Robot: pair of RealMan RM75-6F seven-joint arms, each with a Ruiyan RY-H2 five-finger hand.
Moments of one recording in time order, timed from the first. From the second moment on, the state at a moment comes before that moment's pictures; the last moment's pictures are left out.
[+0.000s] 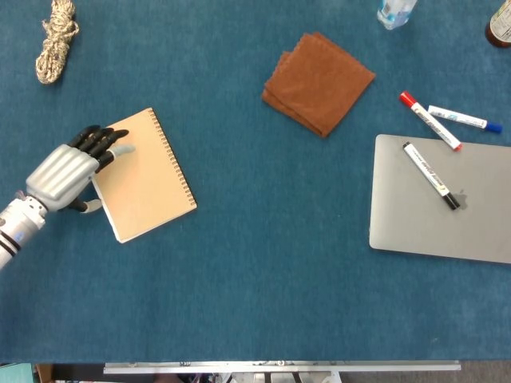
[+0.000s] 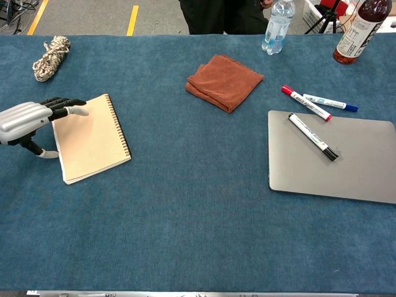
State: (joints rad) left arm -0.50 -1.63 0.20 -0.56 1.79 1.24 -0.71; right arm -0.01 -0.88 0.04 -1.87 -1.59 1.58 -0.04
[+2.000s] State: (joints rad) left arm -0.59 -1.58 0.01 -1.17 1.51 1.03 -0.69; right arm -0.02 -0.91 0.07 -1.79 -1.58 1.64 0.04
